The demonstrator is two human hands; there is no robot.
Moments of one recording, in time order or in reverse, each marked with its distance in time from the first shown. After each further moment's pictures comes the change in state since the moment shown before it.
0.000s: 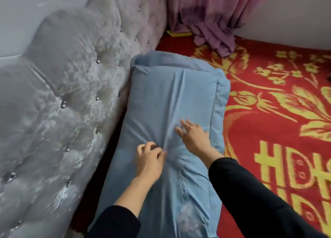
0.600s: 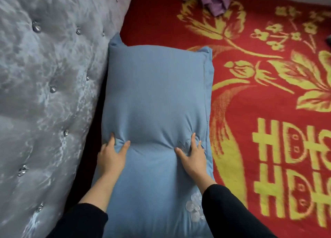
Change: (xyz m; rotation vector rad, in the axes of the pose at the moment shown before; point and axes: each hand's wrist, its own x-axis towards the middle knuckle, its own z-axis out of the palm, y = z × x) left_hand 0.078 -0.102 0.020 0.025 -0.024 -0.392; right_hand -0.025 0.053 0.113 0.349 -0.045 0.579
